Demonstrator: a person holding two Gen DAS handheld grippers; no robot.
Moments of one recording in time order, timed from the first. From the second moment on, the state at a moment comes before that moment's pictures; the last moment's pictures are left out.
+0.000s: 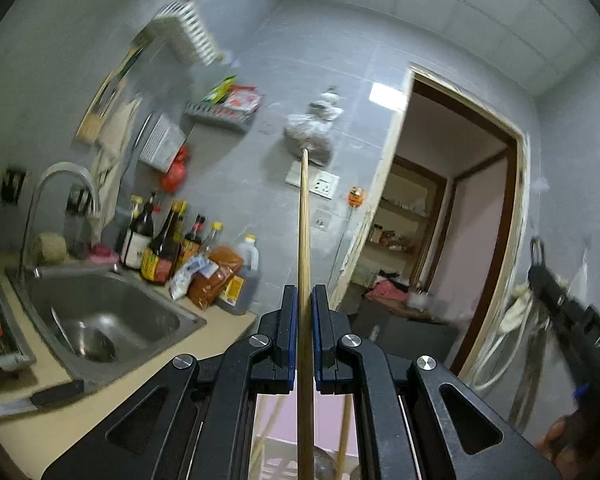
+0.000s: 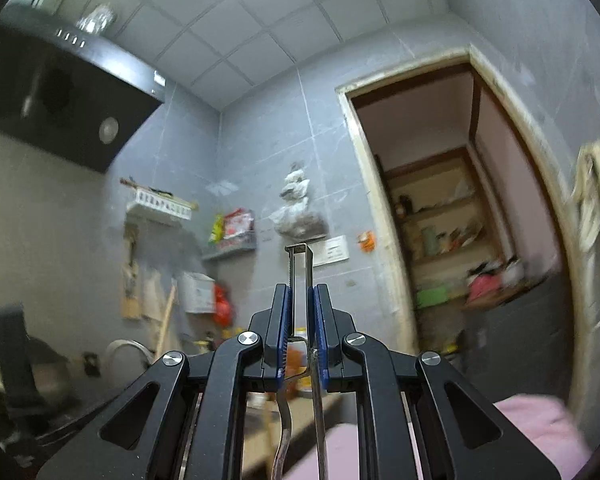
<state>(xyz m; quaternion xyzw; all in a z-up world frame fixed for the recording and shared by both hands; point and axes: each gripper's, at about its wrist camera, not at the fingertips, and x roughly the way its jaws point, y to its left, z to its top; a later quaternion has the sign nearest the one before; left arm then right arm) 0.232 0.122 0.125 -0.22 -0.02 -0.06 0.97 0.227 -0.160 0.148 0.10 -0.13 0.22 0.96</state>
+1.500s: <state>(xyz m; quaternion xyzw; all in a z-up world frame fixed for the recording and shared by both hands) 0.255 0.122 0.065 -0.20 -0.03 -0.01 0.98 0.291 -0.122 0.069 0.10 -0.04 0.26 0.96</state>
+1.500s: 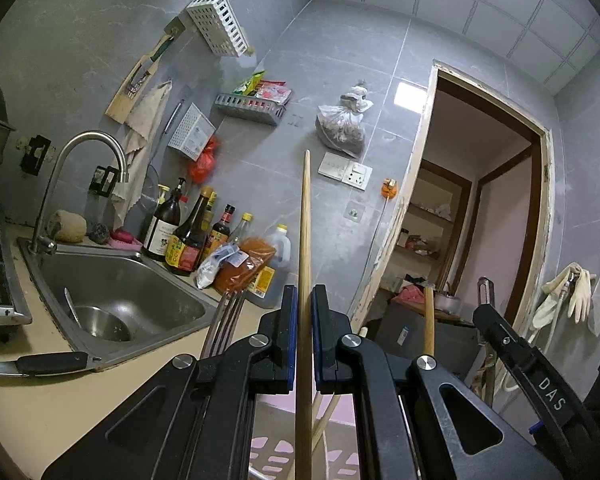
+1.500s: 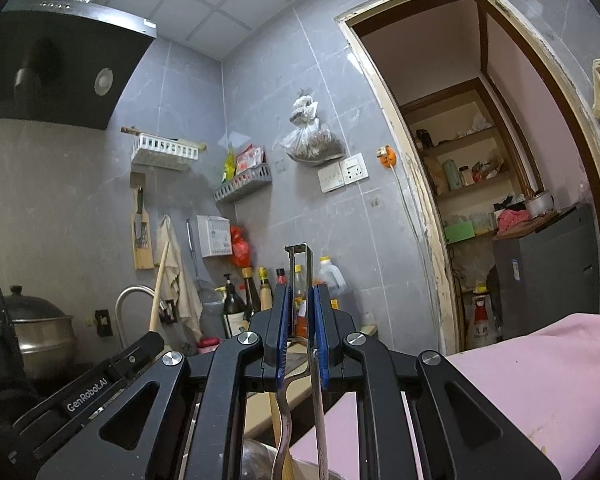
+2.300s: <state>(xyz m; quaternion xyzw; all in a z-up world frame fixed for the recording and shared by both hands) 0.241 0.101 0.045 -0.14 0.07 -0.07 0.99 0.262 -0.120 0.061 0.02 0.01 0.30 0.95</state>
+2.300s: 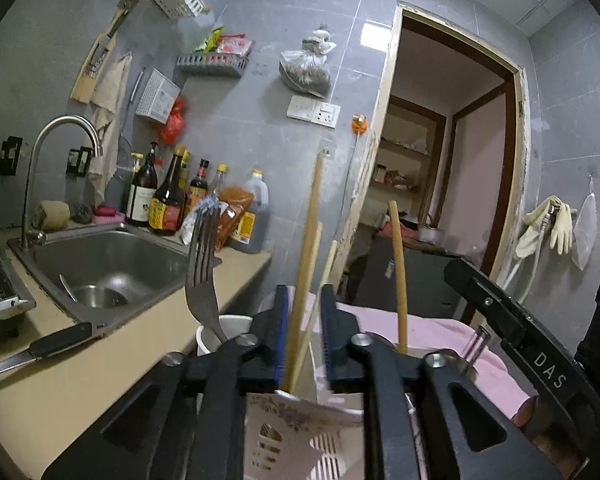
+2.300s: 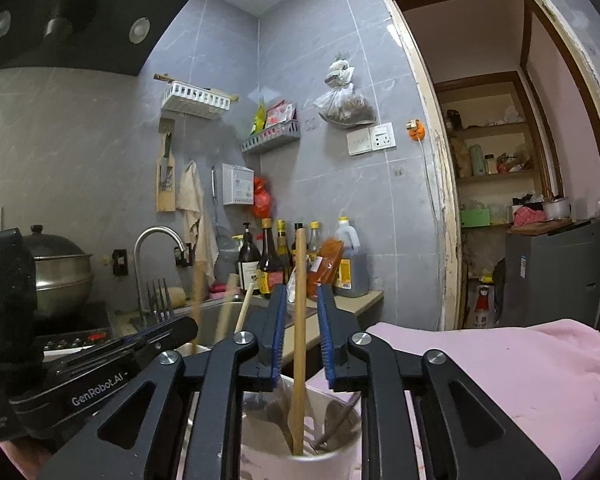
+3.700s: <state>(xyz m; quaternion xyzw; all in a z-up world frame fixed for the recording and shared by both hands) 0.207 -0.056 0.041 0.00 0.24 -0.20 0.95 0.179 -0.333 0.049 -0.03 0.15 0.10 0.98</state>
